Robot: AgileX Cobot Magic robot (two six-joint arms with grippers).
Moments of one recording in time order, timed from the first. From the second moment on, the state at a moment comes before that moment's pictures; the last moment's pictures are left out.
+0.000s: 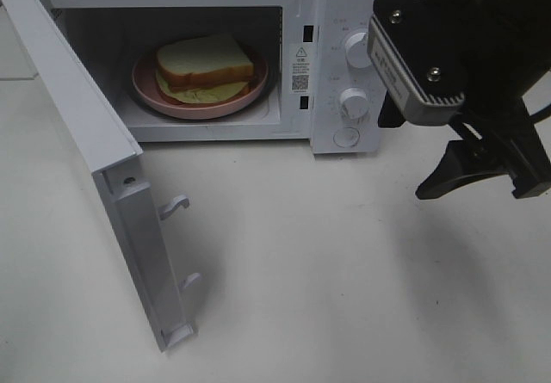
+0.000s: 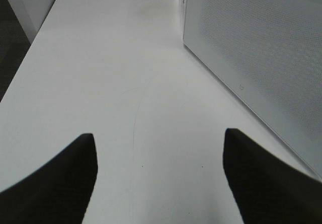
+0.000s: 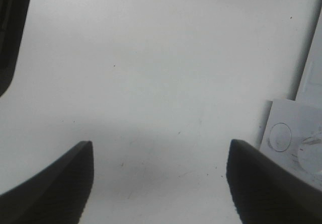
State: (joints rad) left arm 0.07 0.00 -0.52 -0.03 1.08 0.08; right arm 0.48 1.43 -1.10 0.13 0.96 -1.42
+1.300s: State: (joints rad) left arm 0.07 0.00 -0.52 -0.03 1.08 0.08; right arm 0.63 1.85 -1.46 0.19 0.78 -1.63
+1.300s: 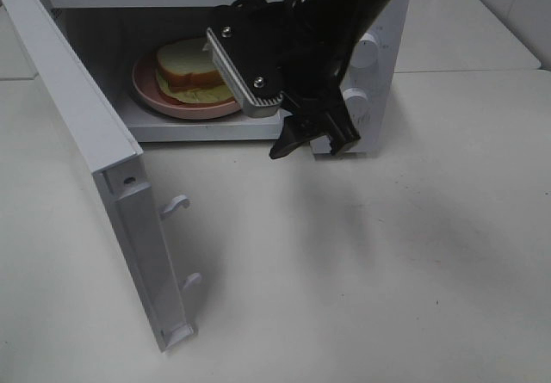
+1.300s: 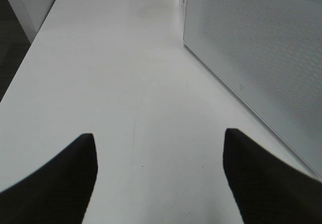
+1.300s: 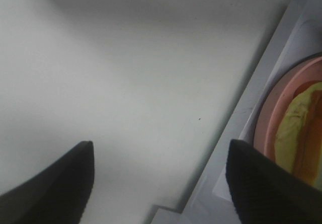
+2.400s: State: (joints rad) left arm 0.07 0.00 -0.52 -0.03 1.08 0.08; right arm 0.61 2.28 -1.91 0.10 0.78 -1.36
